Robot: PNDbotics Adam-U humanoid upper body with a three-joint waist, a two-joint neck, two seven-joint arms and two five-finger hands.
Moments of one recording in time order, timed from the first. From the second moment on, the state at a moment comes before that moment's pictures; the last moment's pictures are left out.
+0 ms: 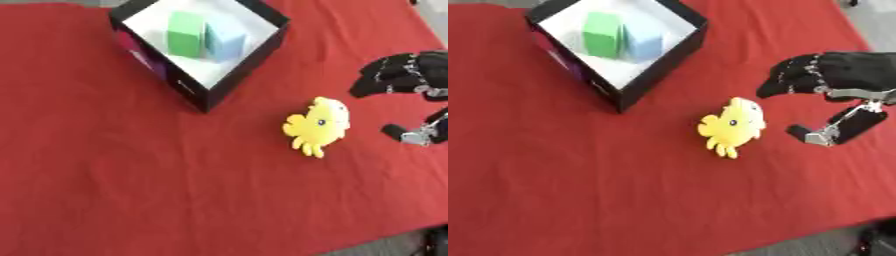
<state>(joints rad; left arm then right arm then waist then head) -0.29 0.37 0.18 -1.98 0.43 -0.06 -0.08 -0.21 -1.24 0.14 -1.65 0.35 -0.91 0.13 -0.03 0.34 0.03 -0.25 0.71</state>
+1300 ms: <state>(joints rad) -0.33 0.37 0.16 -1.98 0.43 -0.04 -0.09 -0.38 -1.09 0.14 -1.50 -0.17 -0.59 0.59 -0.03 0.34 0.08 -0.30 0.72</state>
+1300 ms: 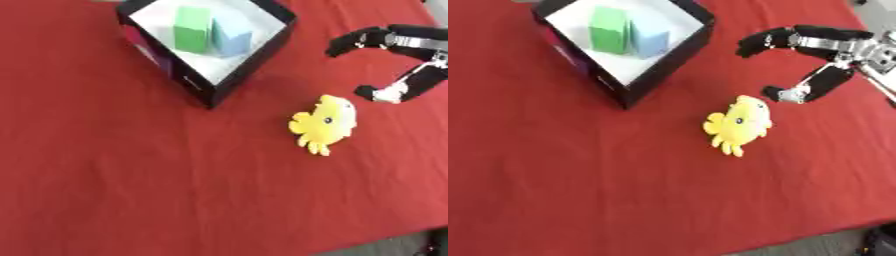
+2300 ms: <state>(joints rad) -0.33 0.36 0.16 -1.98 0.43 -0.03 -0.10 -0.37 -1.07 0.17 -1.51 -0.01 -0.59 0.59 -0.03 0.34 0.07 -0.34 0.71</state>
